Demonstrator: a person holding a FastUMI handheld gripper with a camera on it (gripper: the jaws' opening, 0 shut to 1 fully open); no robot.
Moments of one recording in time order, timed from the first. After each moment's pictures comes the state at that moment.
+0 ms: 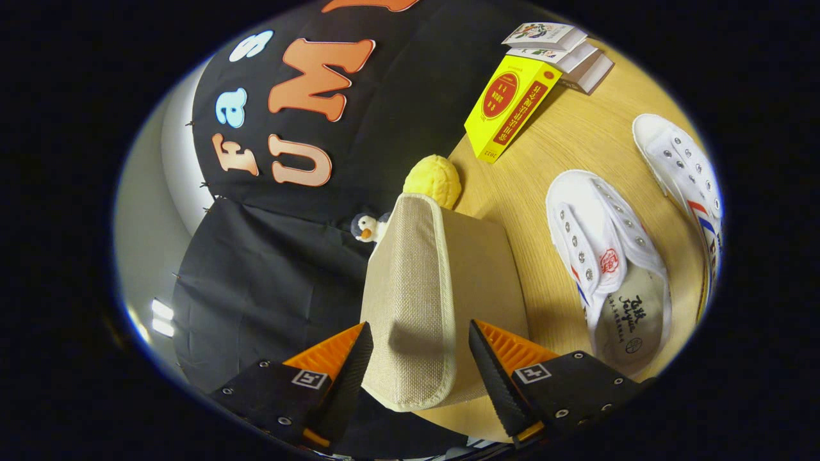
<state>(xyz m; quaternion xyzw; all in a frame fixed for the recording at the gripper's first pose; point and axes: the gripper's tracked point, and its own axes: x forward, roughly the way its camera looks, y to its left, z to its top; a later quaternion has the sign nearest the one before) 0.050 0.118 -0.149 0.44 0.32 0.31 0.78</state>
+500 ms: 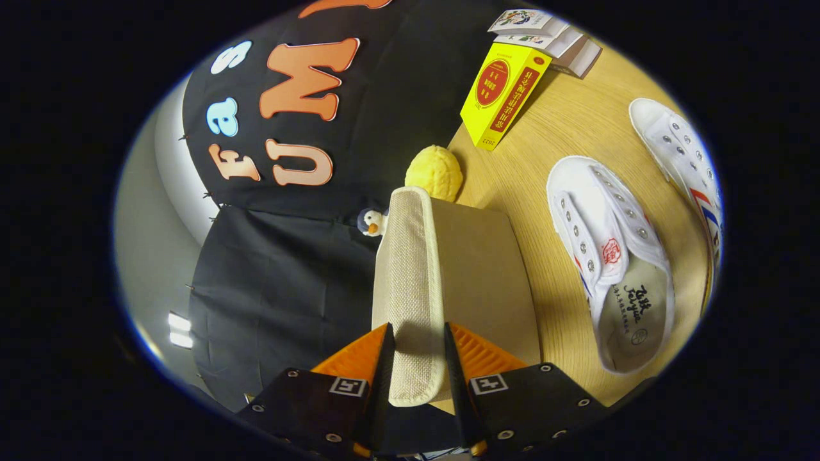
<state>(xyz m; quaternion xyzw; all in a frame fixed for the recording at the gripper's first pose) 0.044 0.104 -0.134 0.47 0.32 0.32 0.76</state>
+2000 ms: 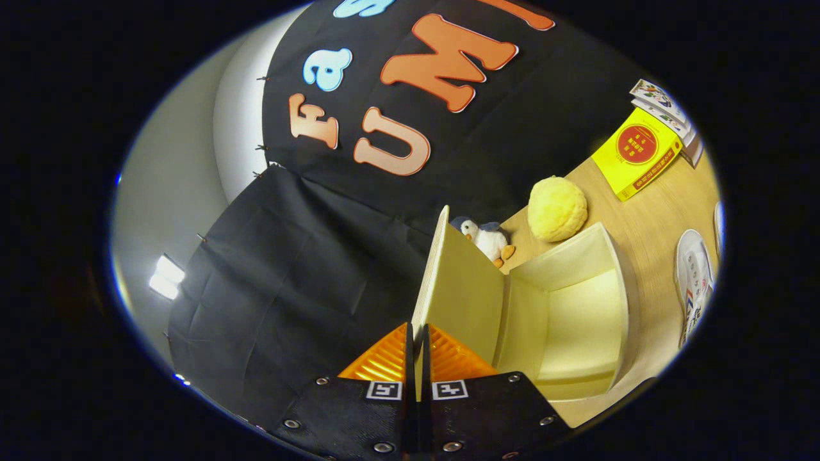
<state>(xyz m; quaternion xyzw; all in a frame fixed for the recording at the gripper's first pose) 0.001 0.258 0.052 0.36 0.23 0.38 0.82</state>
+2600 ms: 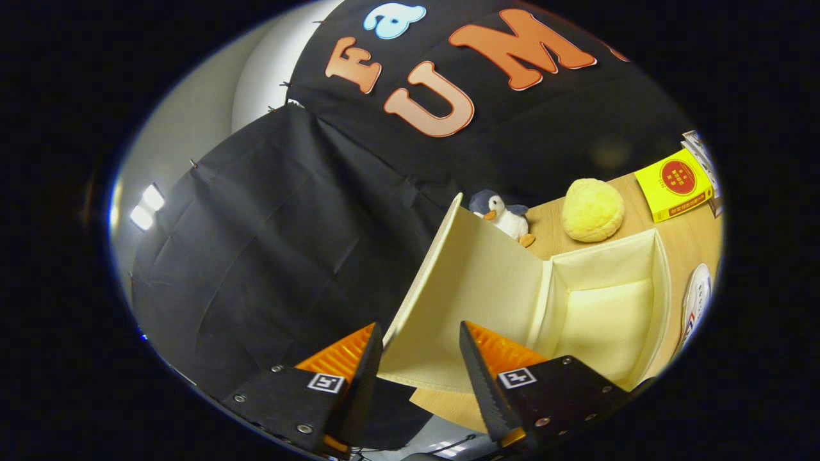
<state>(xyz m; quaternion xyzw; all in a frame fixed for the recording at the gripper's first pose) -0.022 0.348 0.037 0.22 0.24 0.40 0.86</state>
